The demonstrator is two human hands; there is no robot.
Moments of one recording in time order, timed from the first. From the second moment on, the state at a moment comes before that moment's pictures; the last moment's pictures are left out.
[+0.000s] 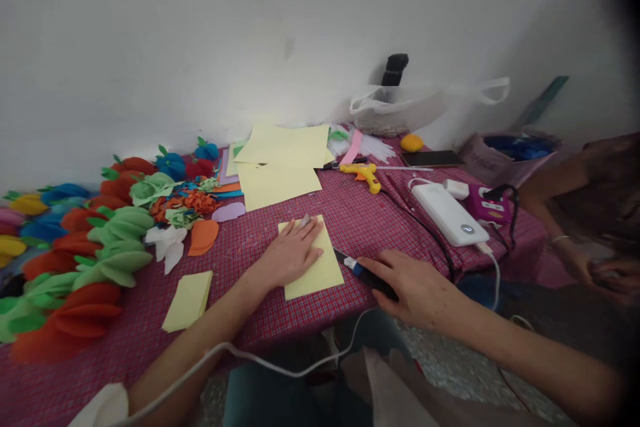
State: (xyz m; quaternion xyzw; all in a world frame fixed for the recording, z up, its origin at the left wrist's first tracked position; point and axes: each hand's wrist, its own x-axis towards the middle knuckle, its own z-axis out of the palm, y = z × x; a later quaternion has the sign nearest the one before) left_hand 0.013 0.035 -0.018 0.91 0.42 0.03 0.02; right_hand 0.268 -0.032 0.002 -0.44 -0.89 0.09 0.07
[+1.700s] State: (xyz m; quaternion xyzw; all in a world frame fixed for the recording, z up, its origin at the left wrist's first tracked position) left_hand 0.013 0.034 -0.024 0.91 0.41 0.03 0.01; right_hand 0.255 -0.007 0.007 -0.42 -0.90 0.08 0.09
